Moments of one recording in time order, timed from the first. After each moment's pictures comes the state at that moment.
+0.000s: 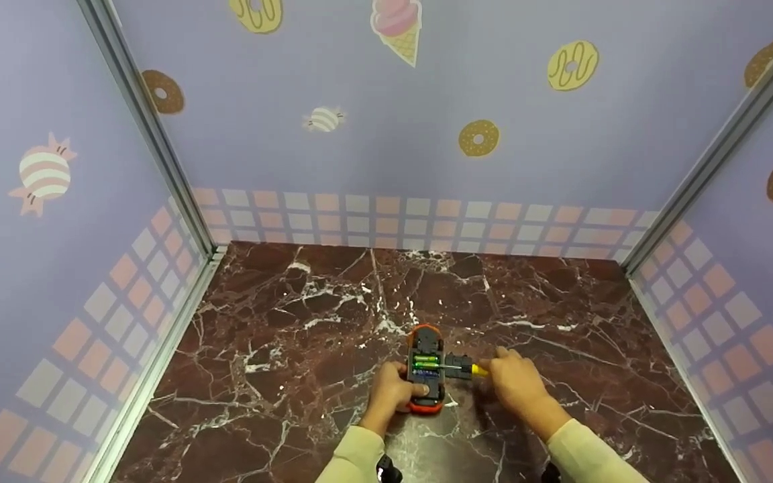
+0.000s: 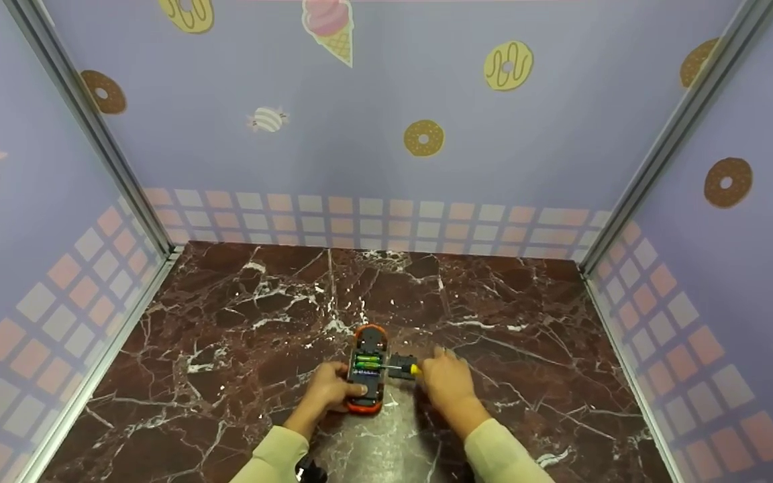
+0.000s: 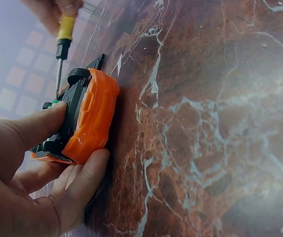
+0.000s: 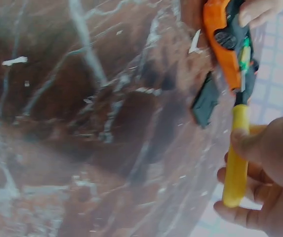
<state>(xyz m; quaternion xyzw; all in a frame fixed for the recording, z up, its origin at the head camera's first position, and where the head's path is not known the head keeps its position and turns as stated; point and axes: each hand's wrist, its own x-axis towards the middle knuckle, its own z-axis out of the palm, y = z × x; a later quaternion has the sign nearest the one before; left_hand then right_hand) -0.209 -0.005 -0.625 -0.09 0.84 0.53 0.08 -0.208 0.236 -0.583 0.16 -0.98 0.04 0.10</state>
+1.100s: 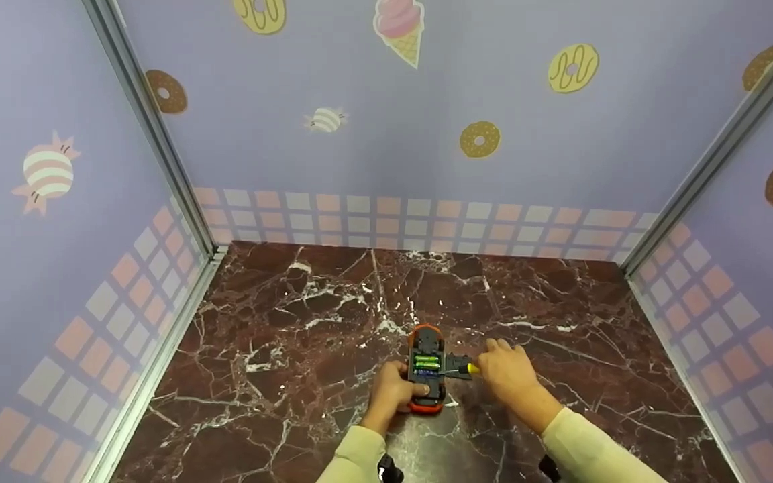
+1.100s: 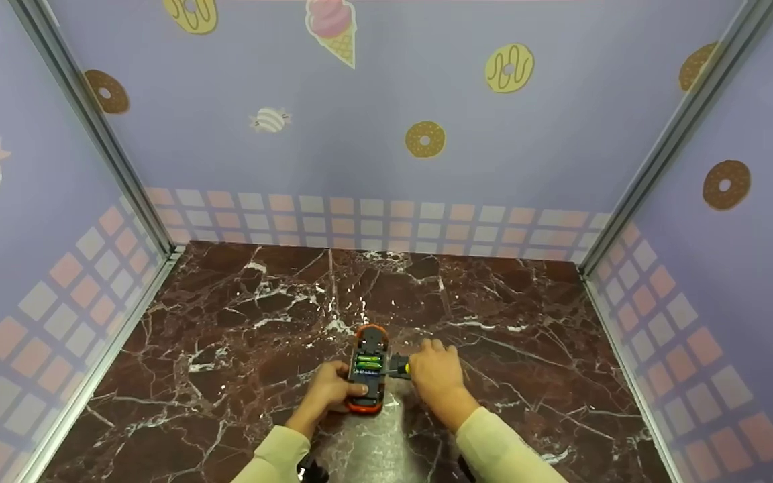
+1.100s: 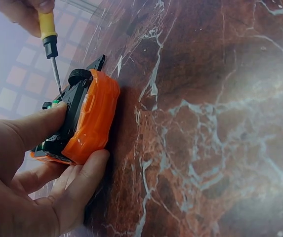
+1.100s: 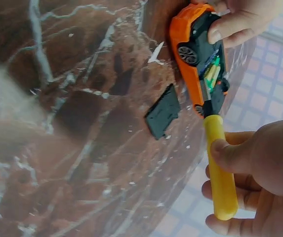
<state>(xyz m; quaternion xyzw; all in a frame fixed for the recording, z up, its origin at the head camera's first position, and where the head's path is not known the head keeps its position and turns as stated) -0.206 -0.005 -0.626 -0.08 0.83 0.55 0.06 -0.208 0.213 -0.555 0.20 -0.97 -0.05 0.13</state>
